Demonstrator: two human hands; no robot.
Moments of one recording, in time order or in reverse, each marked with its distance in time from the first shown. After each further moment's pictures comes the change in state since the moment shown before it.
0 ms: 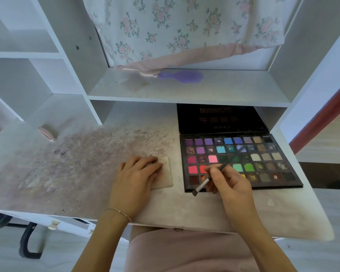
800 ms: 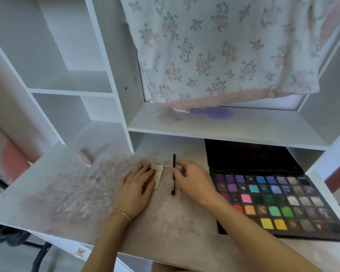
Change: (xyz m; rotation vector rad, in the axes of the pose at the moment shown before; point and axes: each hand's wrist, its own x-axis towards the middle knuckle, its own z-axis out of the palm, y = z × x) left_hand 0.022 -0.099 0.006 -0.157 -0.070 -0.265; right_hand 0.108 0.008 0.124 -0.898 -0.241 -0.204
